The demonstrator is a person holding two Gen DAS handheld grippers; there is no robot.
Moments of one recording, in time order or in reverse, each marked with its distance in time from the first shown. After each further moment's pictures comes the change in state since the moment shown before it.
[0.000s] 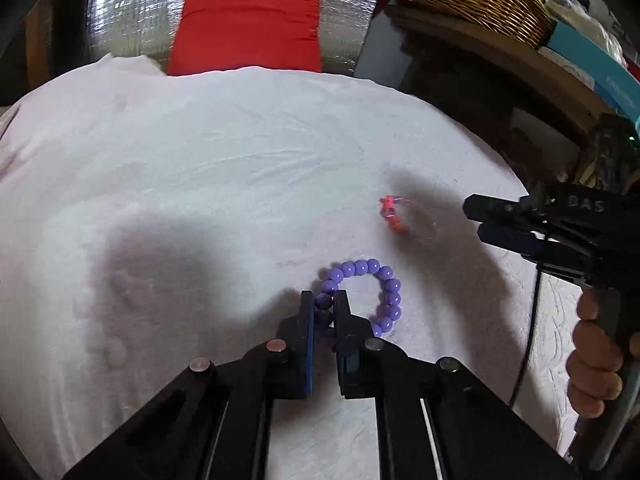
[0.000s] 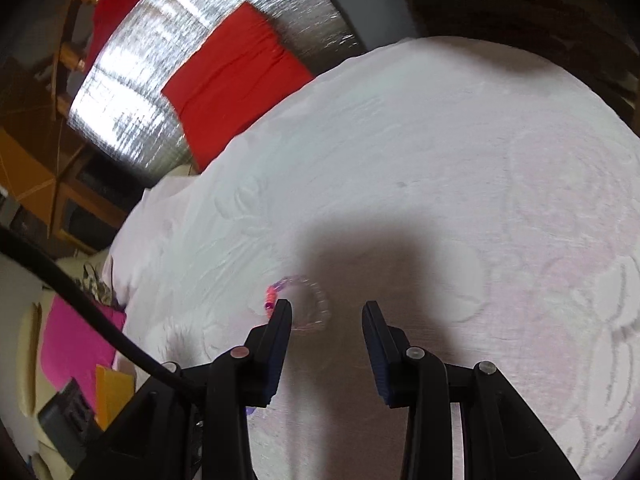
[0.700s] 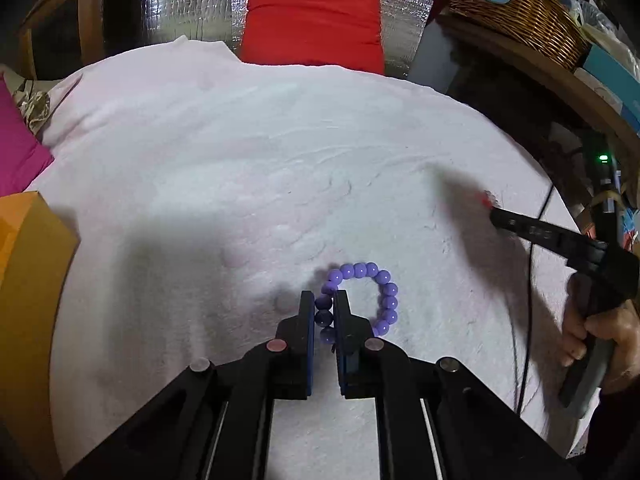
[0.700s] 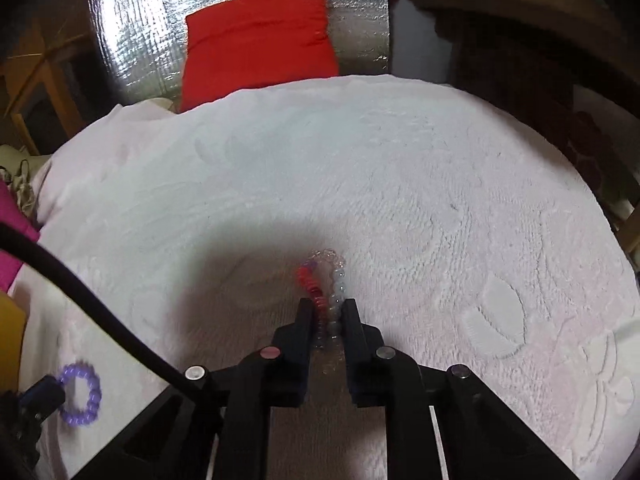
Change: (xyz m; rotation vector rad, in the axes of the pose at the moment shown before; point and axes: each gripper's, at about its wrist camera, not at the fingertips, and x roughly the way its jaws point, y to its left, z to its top) left arm -0.044 0.078 -0.026 -0.054 0.018 0.116; right arm 0.050 0.059 -0.029 -0.335 -0.045 -0.302
